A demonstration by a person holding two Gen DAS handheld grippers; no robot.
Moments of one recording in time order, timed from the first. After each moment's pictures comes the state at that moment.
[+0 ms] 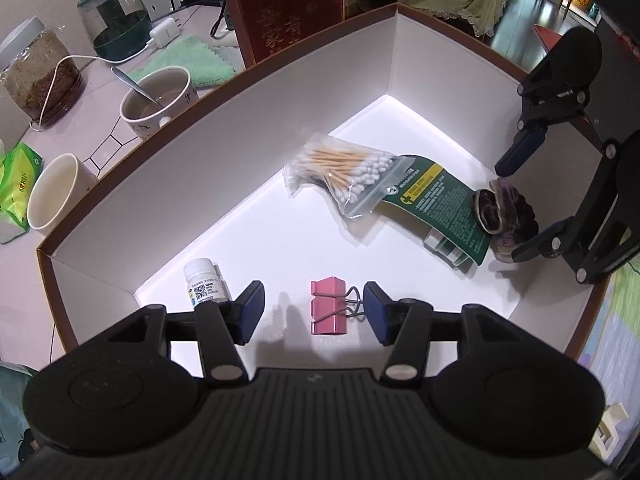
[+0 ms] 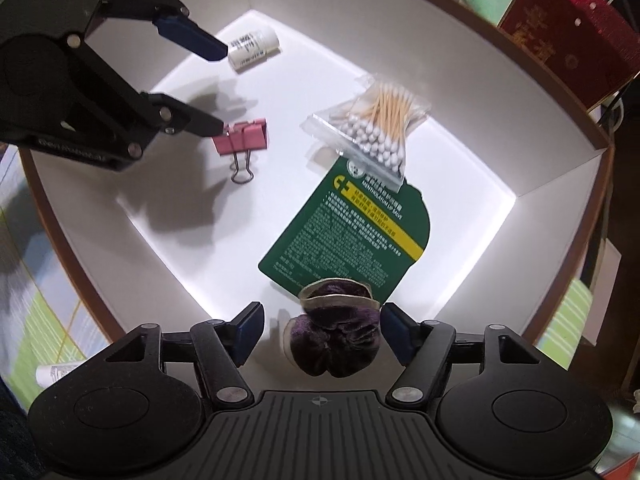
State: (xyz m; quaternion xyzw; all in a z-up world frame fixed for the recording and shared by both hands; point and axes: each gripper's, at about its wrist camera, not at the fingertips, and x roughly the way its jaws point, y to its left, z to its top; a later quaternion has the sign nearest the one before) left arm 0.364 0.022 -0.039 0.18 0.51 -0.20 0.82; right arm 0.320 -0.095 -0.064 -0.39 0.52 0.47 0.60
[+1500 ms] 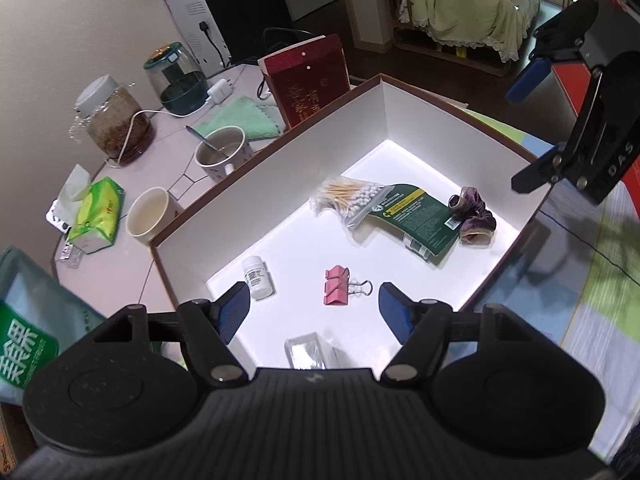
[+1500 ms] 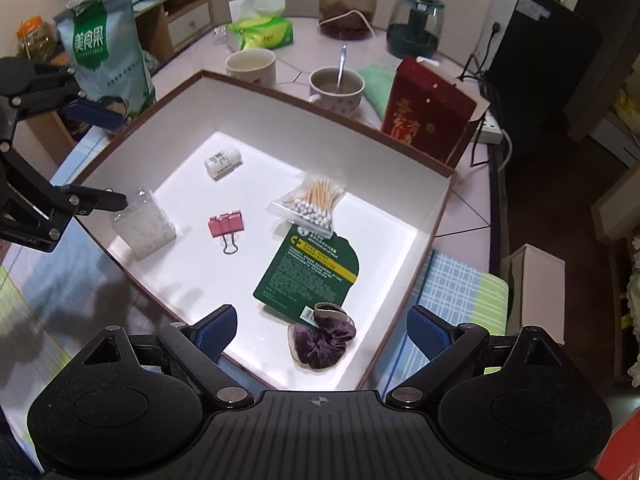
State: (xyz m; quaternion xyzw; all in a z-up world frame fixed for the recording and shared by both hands) left arm 0.269 0.010 0.051 0.22 0.44 -0.13 0.86; right arm 0.287 -0.160 0.032 -0.29 0.43 0.44 0.73
